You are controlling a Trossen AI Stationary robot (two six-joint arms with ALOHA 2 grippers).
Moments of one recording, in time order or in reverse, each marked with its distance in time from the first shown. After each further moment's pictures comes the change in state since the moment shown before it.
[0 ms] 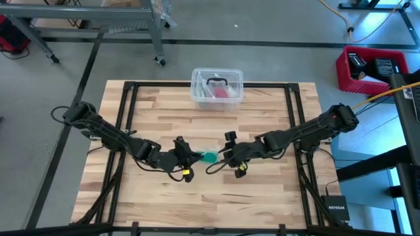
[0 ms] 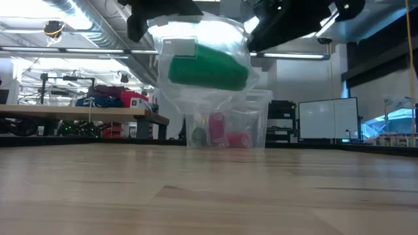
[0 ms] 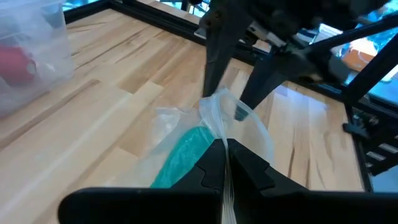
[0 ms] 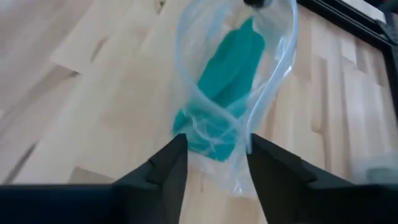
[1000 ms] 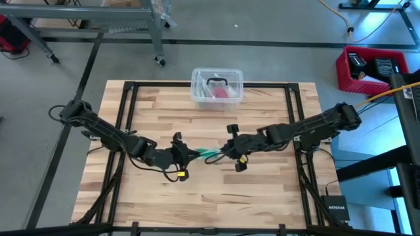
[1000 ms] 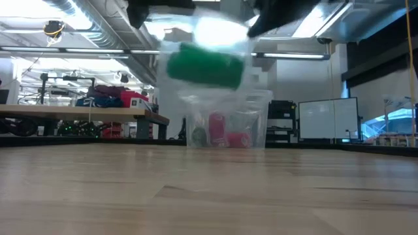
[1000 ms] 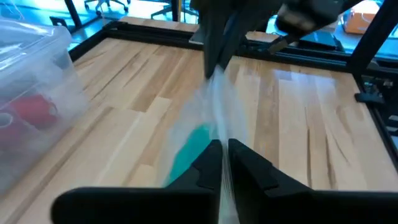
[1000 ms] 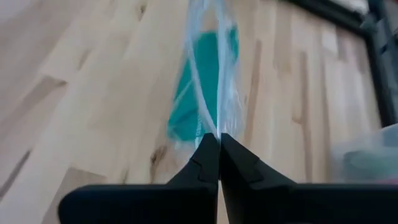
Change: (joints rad) left arm -0.007 -0.066 -0.001 -0.059 0.002 0.233; right arm -0.037 -0.058 0.081 -0.128 -0.022 0.026
